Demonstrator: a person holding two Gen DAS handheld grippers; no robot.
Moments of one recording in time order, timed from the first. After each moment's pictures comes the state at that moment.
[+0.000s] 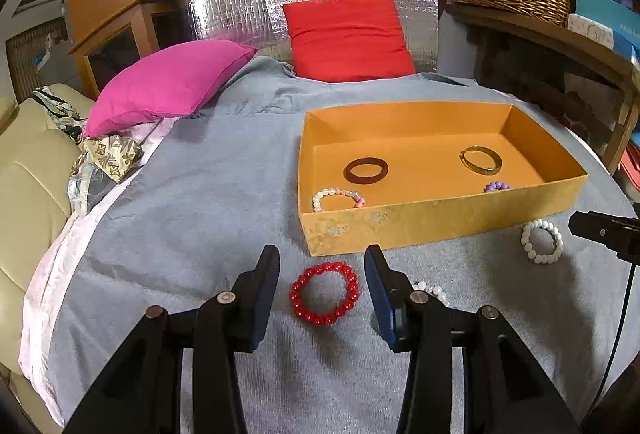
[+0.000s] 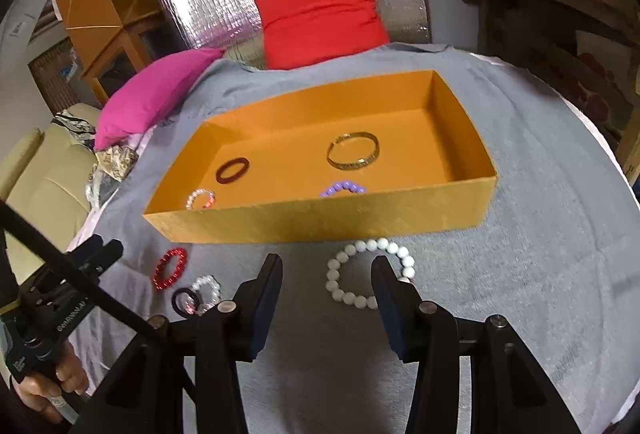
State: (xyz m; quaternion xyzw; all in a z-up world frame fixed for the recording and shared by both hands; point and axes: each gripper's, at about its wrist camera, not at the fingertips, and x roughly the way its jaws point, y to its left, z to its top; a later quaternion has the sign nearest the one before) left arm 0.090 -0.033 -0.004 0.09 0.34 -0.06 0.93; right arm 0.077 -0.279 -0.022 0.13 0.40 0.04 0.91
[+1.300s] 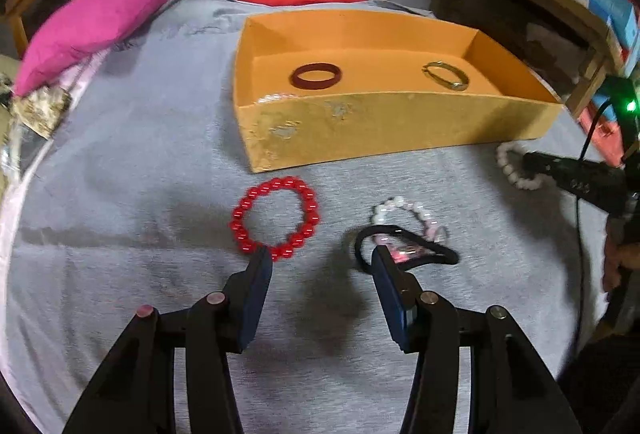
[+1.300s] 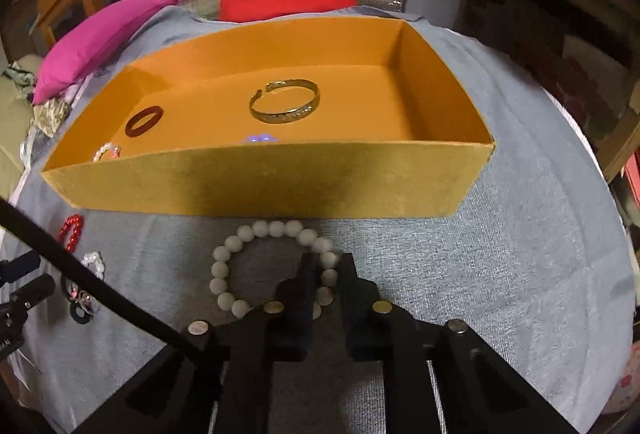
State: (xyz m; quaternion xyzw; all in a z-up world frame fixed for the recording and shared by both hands) left arm 0.107 -0.027 -0.058 0.06 0.46 -0.17 0.87; right arm 0.120 -0.287 -0.080 0.04 0.46 -0.04 0.89
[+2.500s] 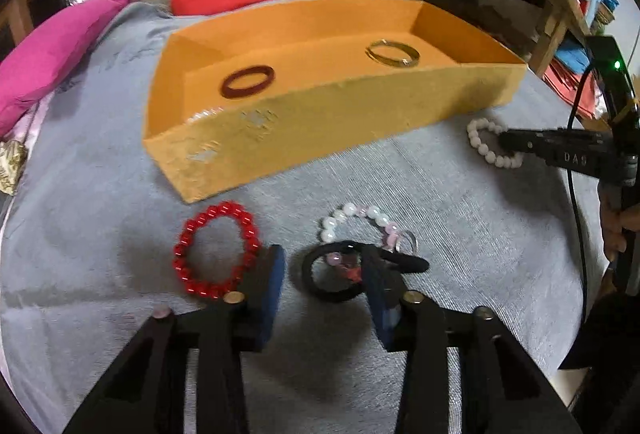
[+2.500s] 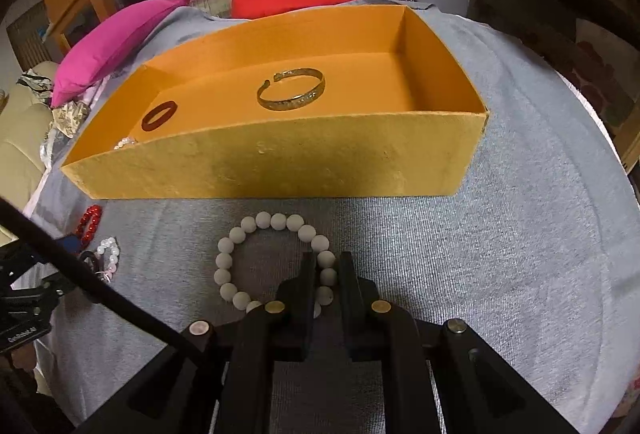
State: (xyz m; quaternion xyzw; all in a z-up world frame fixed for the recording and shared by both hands) left arm 0.115 -0.060 -0.073 0.13 0.46 -0.25 0.84; right arm 0.102 -0.310 -0.083 0.07 0.47 0.00 0.88
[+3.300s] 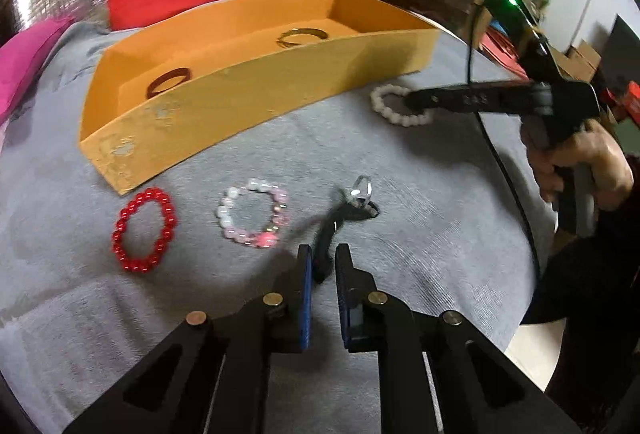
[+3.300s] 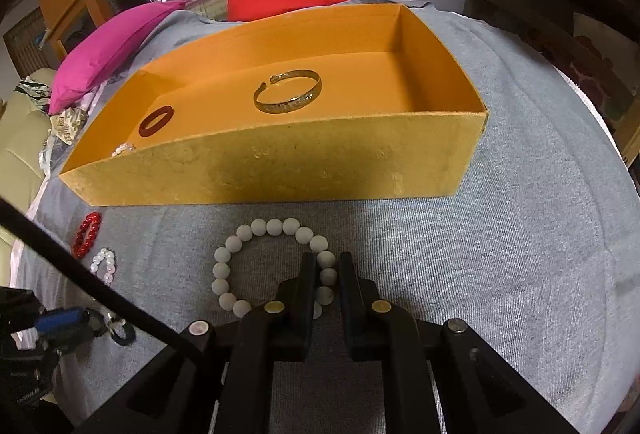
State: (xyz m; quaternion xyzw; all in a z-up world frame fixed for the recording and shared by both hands) left arm 0.066 -0.075 -0.069 0.16 0.45 -0.35 0.81; right arm 0.106 -0.310 -0.084 0.08 0.47 0.00 0.88
